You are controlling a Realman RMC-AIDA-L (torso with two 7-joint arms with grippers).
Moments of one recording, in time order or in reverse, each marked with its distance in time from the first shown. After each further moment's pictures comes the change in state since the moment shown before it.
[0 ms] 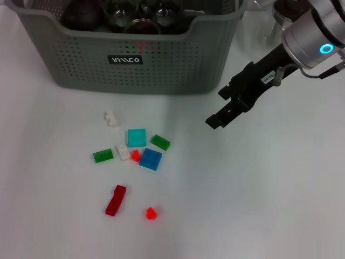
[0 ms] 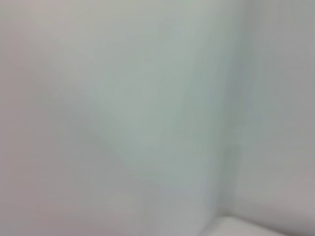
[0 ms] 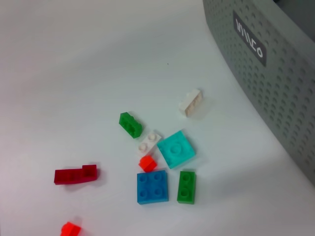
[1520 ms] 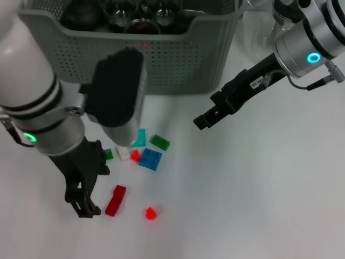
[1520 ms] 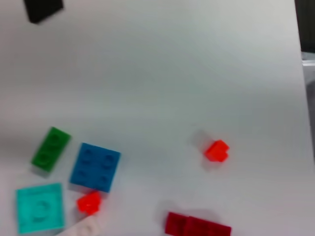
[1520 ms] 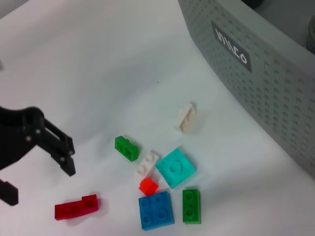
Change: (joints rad) left arm 0.215 -0.134 0.776 0.031 0.727 0.367 0.271; right arm -0.012 0.030 0.042 0.055 0.013 0.063 0.061
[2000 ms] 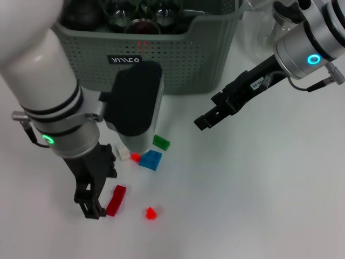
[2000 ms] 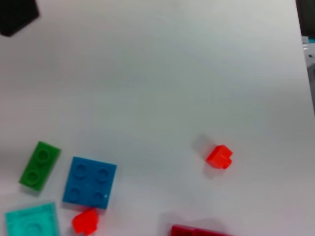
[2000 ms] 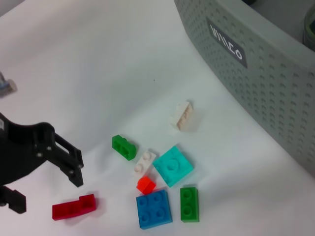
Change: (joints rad) left arm -0.047 -0.002 0.067 -0.095 0.002 -0.056 -0.002; right arm -0.002 -0.001 0.000 0.010 -0.002 0.008 0.006
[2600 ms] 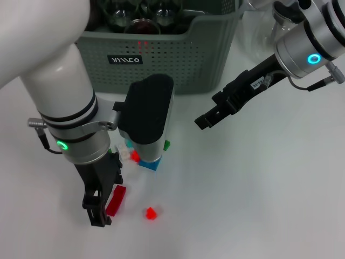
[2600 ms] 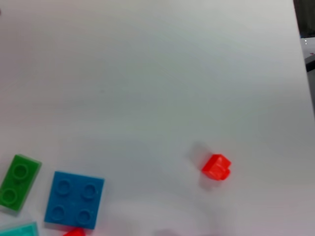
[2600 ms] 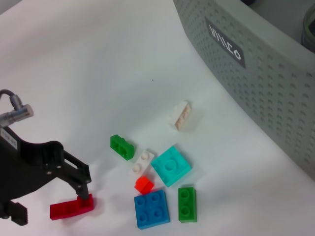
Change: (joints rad) left arm -0.041 -0.002 0.048 -0.122 -0.023 -0.063 -0.012; right arm 0.001 -0.001 0.000 0.001 -0.002 0.003 -0.005
